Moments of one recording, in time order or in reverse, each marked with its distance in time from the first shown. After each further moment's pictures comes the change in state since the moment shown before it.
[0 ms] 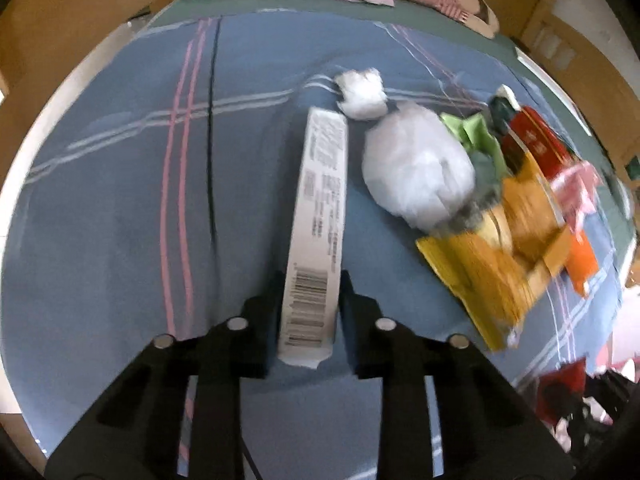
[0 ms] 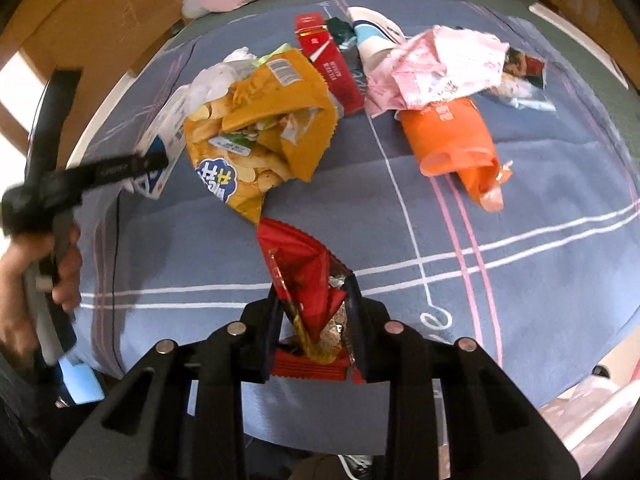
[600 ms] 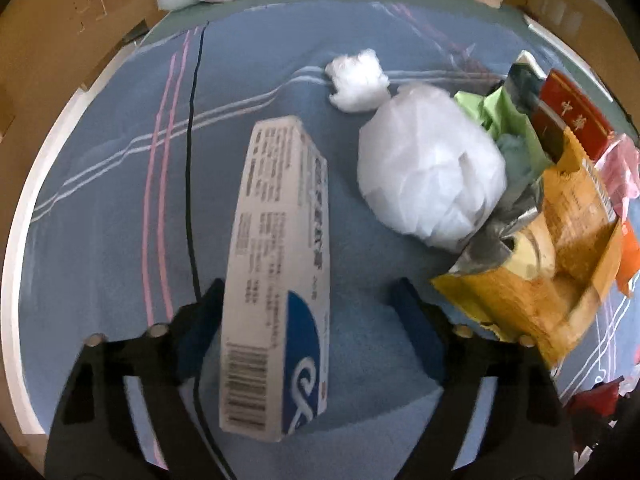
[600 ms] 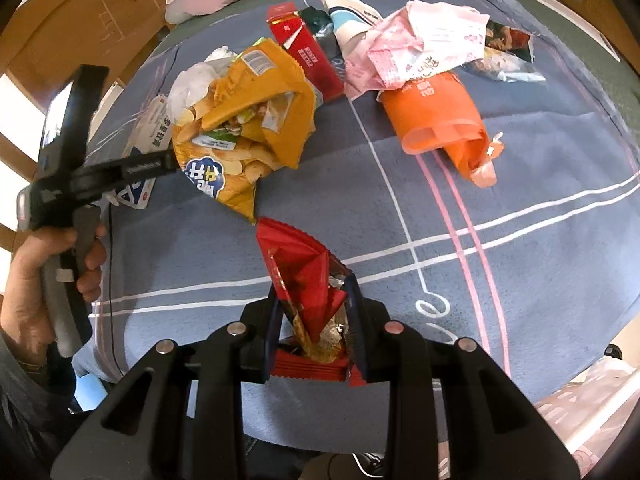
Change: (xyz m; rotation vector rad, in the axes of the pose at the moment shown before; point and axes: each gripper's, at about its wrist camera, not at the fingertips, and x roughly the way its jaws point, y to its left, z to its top) left arm 0.037 -0.029 0.027 0.079 -0.016 0.136; right arm 0.005 -0.009 -0.003 0.062 0.014 -0.003
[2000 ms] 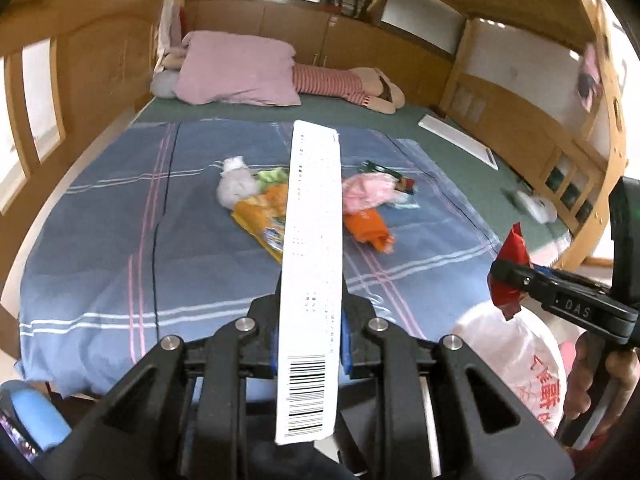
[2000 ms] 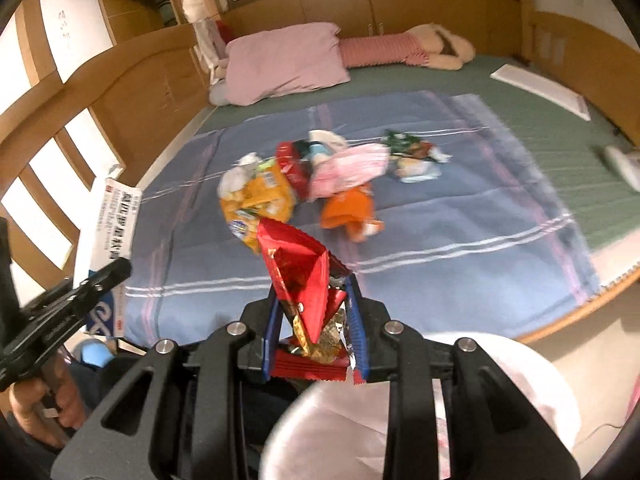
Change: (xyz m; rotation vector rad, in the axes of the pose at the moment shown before) left arm -0.280 -0.100 -0.196 -0.049 -0.389 -0.256; right arm -0.194 -0.074 -0.059 -0.103 -0.322 0.033
